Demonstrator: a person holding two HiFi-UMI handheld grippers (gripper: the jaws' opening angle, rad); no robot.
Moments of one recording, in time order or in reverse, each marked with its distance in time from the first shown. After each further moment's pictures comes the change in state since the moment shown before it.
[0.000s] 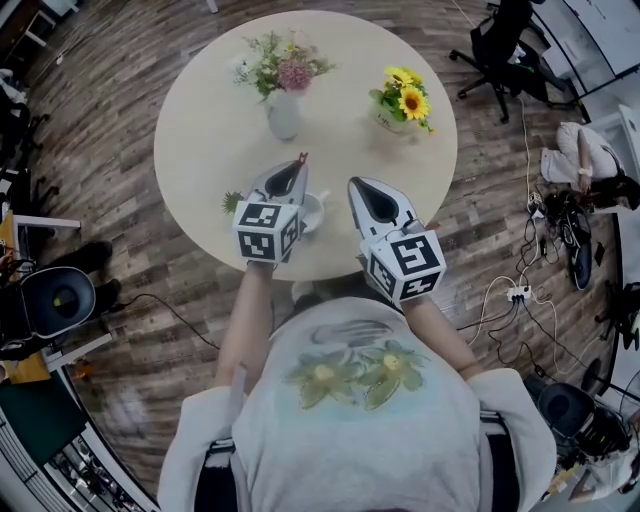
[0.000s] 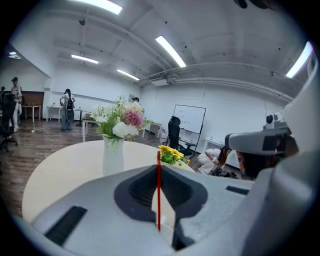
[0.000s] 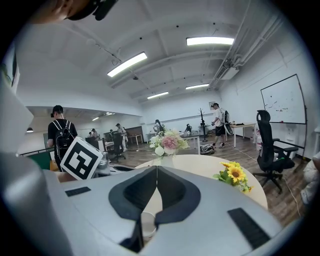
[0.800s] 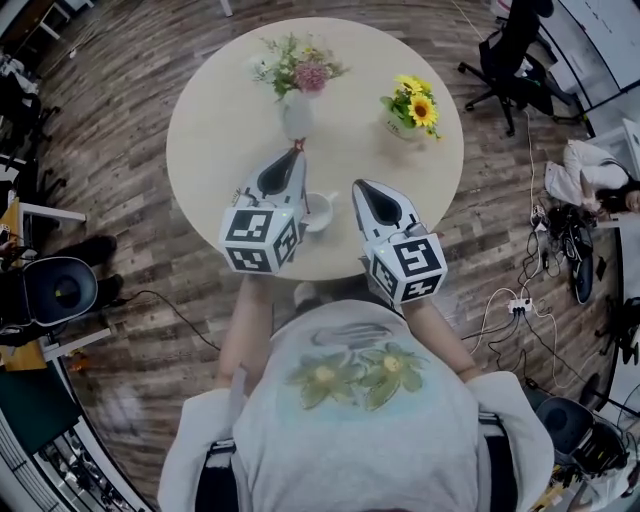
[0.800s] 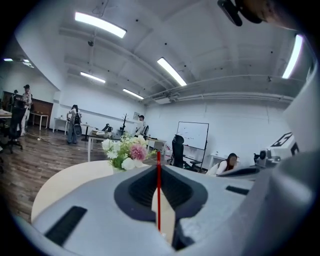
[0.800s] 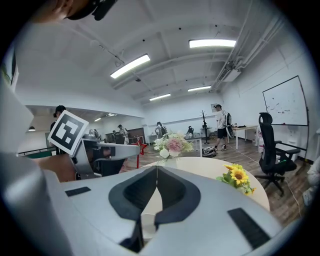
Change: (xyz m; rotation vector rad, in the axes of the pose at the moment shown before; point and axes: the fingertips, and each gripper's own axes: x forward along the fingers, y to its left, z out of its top) left arm -0.058 -0.003 0.072 -0.001 -0.211 0.065; right arm -0.004 0.016 0.004 -0.017 -0.023 0.016
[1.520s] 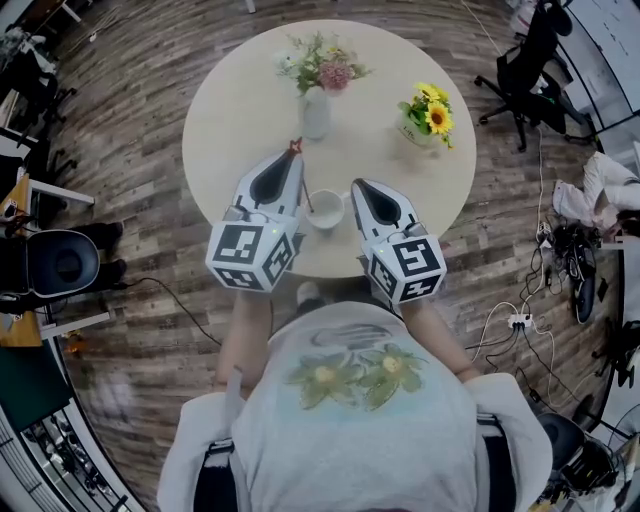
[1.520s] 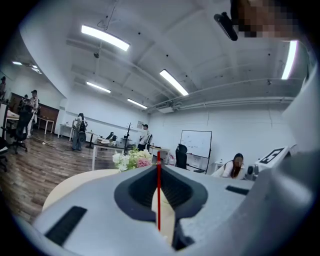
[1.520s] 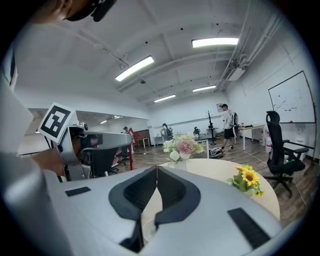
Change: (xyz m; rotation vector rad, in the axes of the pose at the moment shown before) left arm -0.054 0.009 0.034 -0.006 -0.109 0.051; right arm 0.012 0.031 0.007 -0.003 -0.019 0.069
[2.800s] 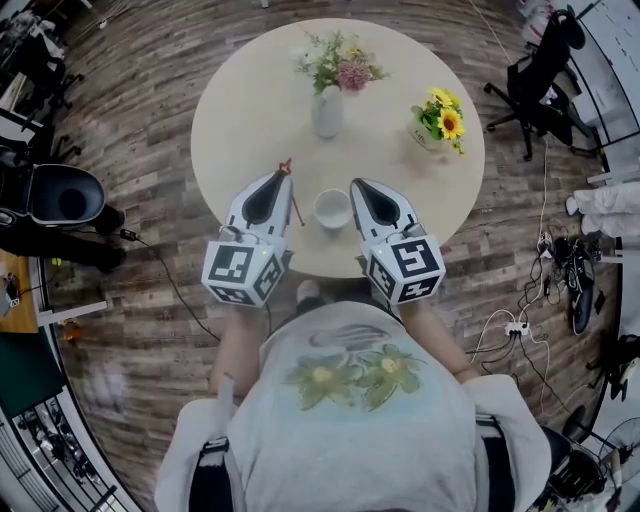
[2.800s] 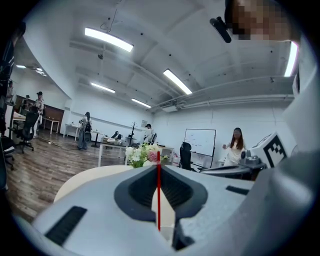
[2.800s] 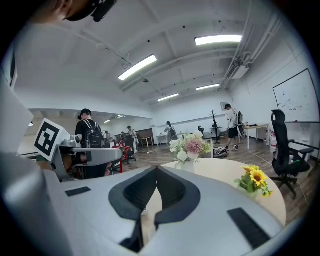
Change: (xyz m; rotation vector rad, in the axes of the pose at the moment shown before) left arm -0.038 0.028 -0.031 -0.004 0.014 0.050; right arm 0.016 0.018 0.001 -0.006 0.012 0.041
